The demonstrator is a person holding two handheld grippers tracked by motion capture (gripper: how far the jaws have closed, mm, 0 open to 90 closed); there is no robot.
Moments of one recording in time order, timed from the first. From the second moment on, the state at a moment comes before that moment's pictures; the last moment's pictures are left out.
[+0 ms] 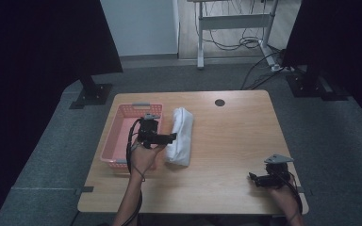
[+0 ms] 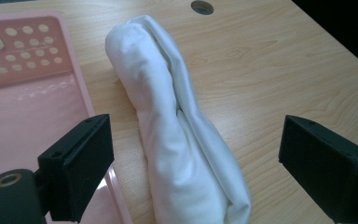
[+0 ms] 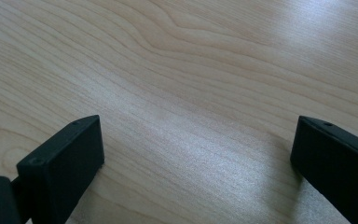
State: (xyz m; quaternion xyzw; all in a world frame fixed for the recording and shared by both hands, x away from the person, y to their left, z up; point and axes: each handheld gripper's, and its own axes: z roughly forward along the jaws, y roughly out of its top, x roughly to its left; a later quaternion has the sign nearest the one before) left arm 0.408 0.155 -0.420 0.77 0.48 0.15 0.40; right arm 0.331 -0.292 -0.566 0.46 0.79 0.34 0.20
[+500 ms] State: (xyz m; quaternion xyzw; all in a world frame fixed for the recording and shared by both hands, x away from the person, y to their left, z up) left arm 0.397 0.176 -0.420 0.76 0.48 0.14 0.41; right arm 0.331 -0.293 -0.566 0.46 0.79 0.34 0.20
